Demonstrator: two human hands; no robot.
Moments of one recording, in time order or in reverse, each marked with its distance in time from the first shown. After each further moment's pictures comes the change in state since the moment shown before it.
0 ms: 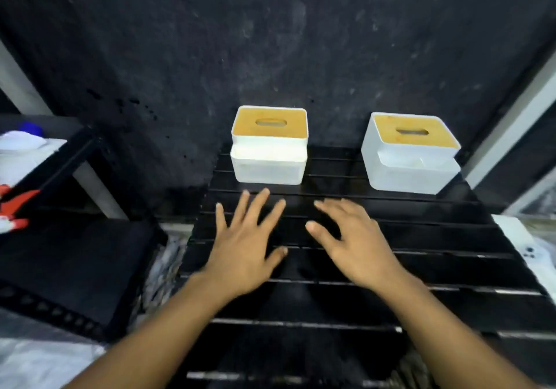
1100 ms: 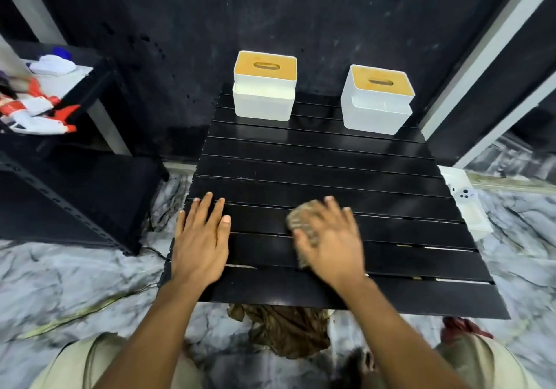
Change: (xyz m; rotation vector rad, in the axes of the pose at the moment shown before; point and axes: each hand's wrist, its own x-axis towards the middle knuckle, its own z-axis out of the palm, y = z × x) left_hand -0.193 0.014 0.034 -0.275 0.154 -0.349; right_hand -0.184 0.001 0.050 -0.318 0.136 -0.016
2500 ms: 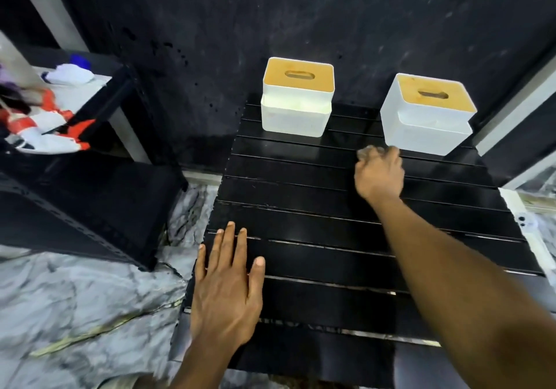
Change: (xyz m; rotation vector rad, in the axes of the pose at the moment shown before) left_hand 0.003 0.006 0.008 0.020 -0.028 -0.051; right_hand 0.219 0.049 0.030 0.018 0.077 0.378
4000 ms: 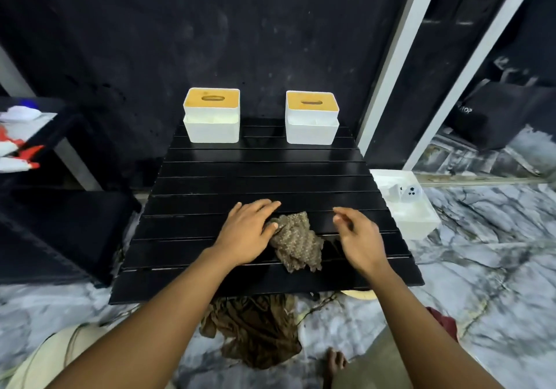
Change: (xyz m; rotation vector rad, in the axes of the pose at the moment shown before) left_hand -0.010 0.157 0.009 0.067 -0.193 0.508; right_hand -0.214 0.159 -0.149 0.561 -0.103 0.045
